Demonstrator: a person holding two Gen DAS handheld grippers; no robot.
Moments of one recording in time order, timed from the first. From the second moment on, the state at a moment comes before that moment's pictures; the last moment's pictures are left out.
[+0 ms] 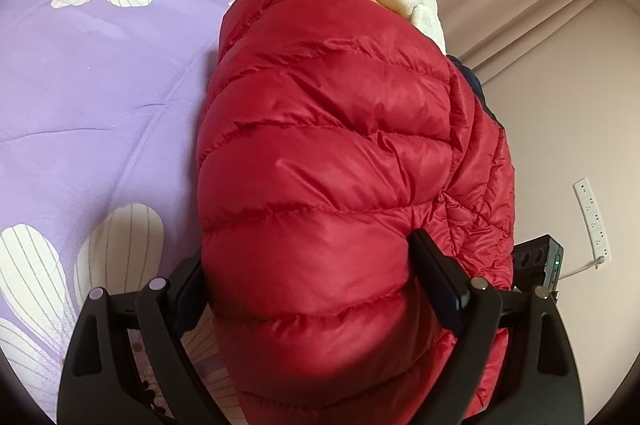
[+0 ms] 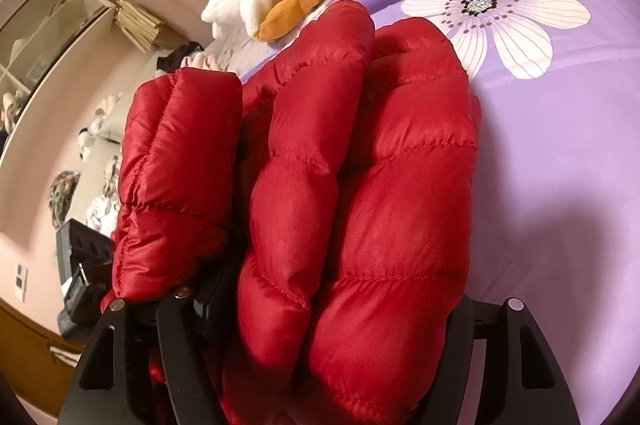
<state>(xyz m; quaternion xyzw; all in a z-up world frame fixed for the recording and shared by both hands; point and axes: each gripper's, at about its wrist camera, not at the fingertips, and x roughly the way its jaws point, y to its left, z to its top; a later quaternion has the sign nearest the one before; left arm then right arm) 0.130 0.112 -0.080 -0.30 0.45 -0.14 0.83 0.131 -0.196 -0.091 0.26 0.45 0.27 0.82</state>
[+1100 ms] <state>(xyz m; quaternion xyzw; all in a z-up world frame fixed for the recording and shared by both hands) 0.120 0.101 -0.066 -0.23 0.45 -0.10 0.86 0.120 -0.214 -0.085 0.24 0.44 0.24 0.83</state>
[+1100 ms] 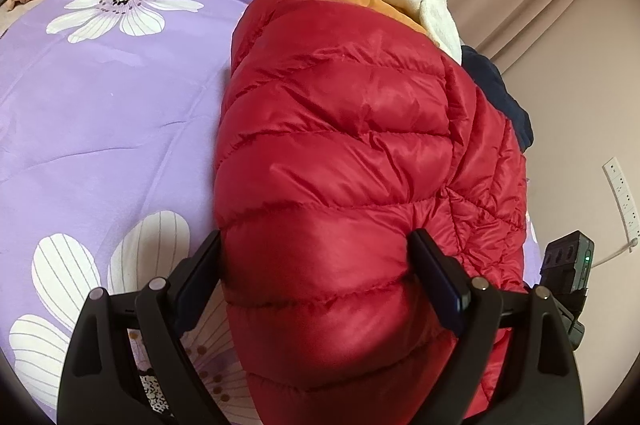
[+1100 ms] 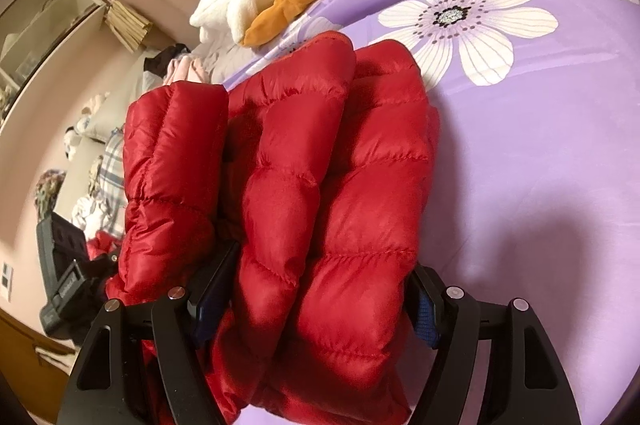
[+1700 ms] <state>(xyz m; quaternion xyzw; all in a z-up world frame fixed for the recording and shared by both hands) 0.109 0.091 -0.055 -0.19 0.45 -0.07 0.87 0.111 -0.228 -0.076 0.23 0.43 0.22 0.85</state>
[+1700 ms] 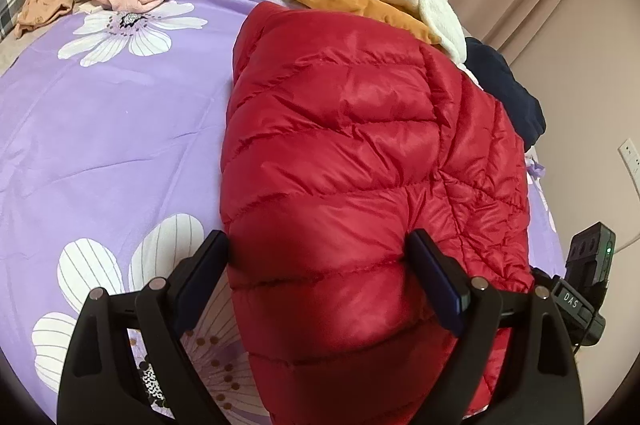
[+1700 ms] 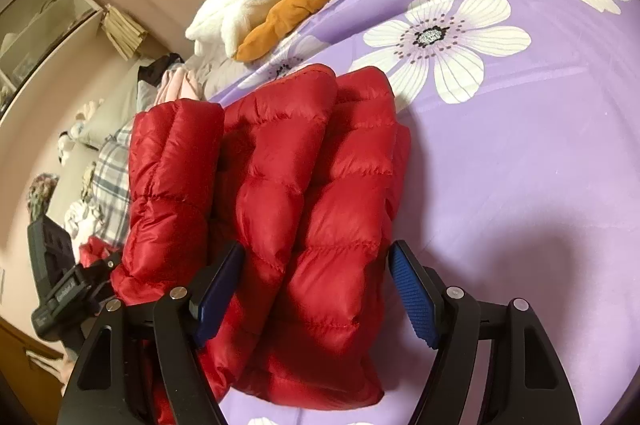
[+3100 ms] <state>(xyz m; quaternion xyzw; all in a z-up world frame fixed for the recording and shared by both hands) 0.082 0.060 -0.021 -0.11 0.41 -0.08 0.90 0.089 -0.213 -0.013 0.16 0.34 0.23 0.90</state>
